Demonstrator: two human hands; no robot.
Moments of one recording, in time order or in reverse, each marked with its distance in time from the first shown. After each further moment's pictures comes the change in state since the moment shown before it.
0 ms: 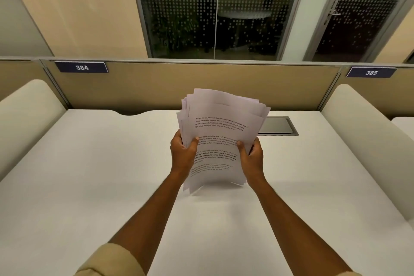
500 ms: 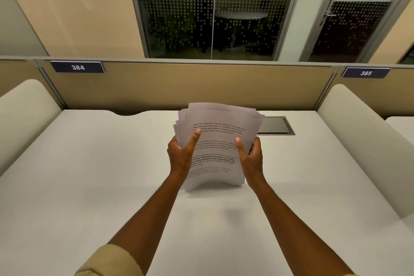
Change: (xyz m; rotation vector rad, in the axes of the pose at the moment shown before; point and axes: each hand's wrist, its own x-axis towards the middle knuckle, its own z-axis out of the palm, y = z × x) left_hand -0.006 0.003 0.003 -0.090 0.030 -0.069; right_hand -0.008 -0.009 -0.007 0.045 -0.029 -0.069
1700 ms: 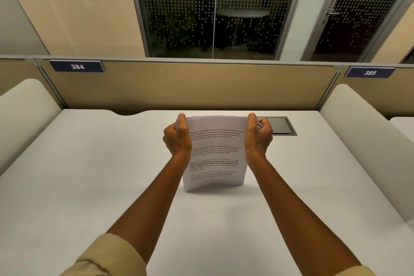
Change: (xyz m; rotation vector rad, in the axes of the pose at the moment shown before) left_hand 0.025 0.044 0.017 0.141 0.300 -0.072; right_hand 0.035 -0.071 0.021 -0.116 0.399 0.092
